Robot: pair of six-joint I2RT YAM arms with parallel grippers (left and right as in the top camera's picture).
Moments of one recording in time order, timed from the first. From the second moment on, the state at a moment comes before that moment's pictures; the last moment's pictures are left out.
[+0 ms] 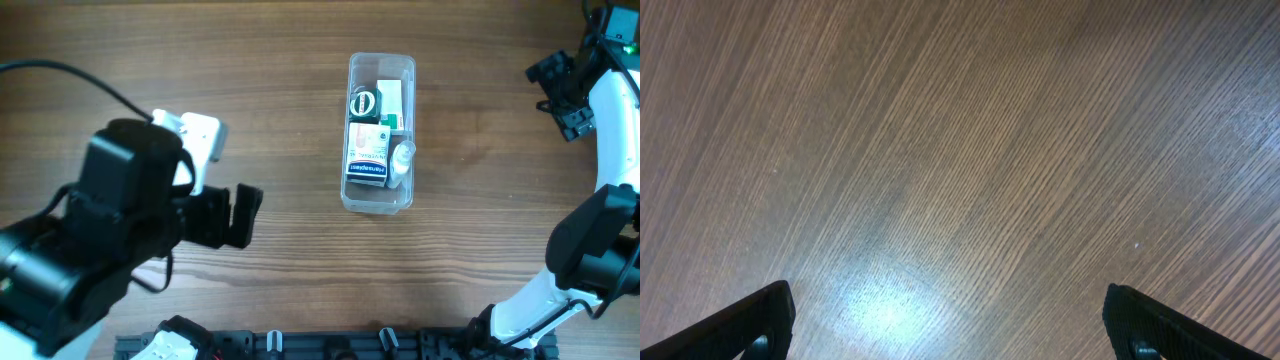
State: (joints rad) left arm -0.48 1.16 1.78 -1.55 0.02 -0.23; right arm -0.30 1.90 1.69 -1.00 0.09 0.77
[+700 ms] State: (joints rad) left arm -0.07 0.42 0.23 0.12 0.12 -0.19; right arm -0.30 1.90 1.69 -1.00 0.09 0.77
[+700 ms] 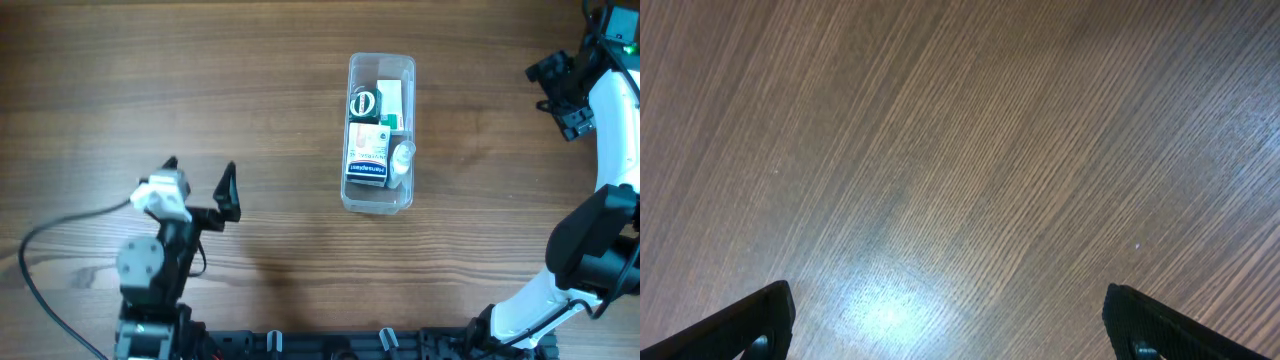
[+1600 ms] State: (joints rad) left arm 0.02 0.01 0.01 -0.06 0.13 -0.19; right arm -0.30 1.90 1.69 -0.93 0.09 0.77
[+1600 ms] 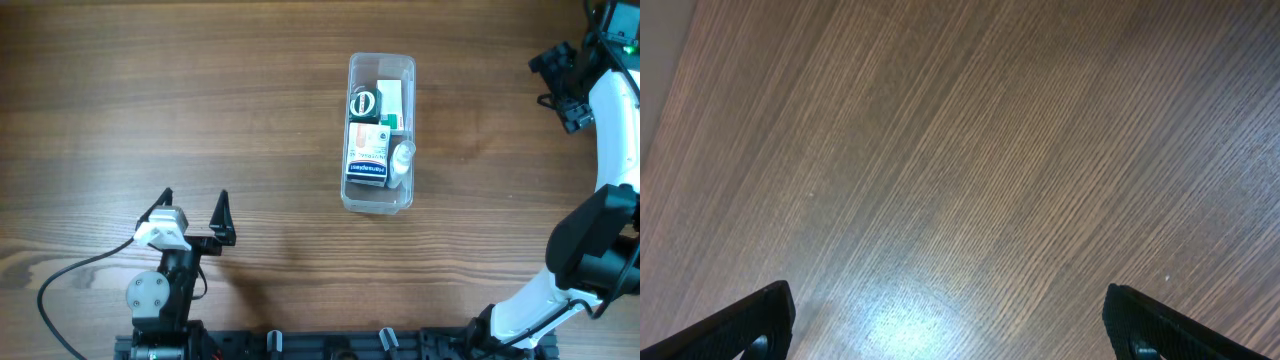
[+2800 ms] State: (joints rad) left arm 0.02 0.01 0.01 -0.06 0.13 -0.19; right arm -0.18 1.64 1.69 -0.93 0.09 0.77
